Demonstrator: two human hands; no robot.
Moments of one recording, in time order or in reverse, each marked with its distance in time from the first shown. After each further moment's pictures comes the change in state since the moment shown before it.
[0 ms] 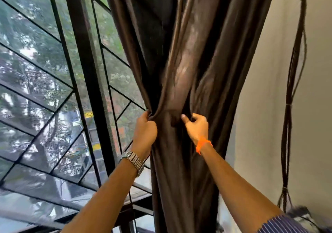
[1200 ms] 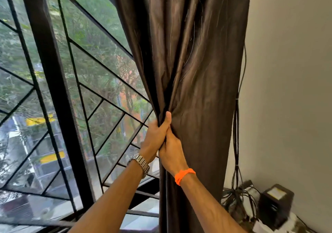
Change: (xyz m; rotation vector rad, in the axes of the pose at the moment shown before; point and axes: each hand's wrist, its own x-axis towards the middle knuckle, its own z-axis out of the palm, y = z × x) left_hand -0.036 -0.026 0.046 -0.213 -0.504 0.010; right_hand -0.136 -0.032 -0.029 -0.203 -0.105 -0.180
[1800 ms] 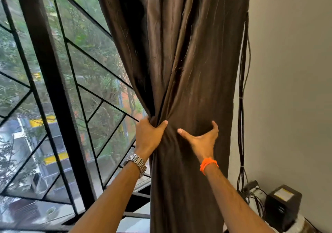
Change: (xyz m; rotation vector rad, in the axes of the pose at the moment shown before) left_hand 0.012 0.005 -0.018 0.487 0.359 0.210; right_hand 0.042 0.065 -0.046 0.253 0.404 0.398
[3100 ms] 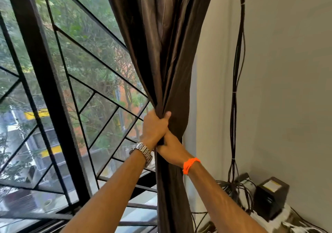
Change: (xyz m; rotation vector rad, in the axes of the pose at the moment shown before) left_hand -0.004 0.005 0.039 -0.009 -0.163 -0.091; right_hand -0.044 -0.008 0.018 -0.269 -0.813 -0.263
